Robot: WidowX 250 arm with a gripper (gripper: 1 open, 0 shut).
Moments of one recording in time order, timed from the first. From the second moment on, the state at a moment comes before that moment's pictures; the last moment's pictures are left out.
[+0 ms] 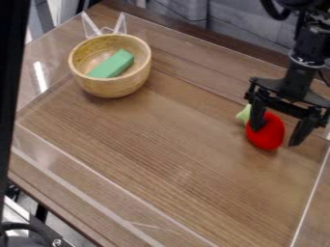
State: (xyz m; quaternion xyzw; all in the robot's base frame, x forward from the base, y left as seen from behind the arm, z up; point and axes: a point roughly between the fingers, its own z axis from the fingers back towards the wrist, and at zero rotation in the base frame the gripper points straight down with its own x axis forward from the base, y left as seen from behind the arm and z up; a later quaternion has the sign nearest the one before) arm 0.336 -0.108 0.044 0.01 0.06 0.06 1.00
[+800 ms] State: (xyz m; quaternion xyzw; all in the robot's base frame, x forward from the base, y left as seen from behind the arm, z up) arm 0.332 -0.110 0.038 0.02 0.06 0.11 0.99
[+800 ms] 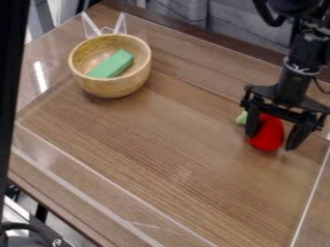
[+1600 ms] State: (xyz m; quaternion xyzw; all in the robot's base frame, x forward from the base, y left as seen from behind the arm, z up) arm 0.324 -0.095 0.045 -0.01 0.04 0.05 1.00
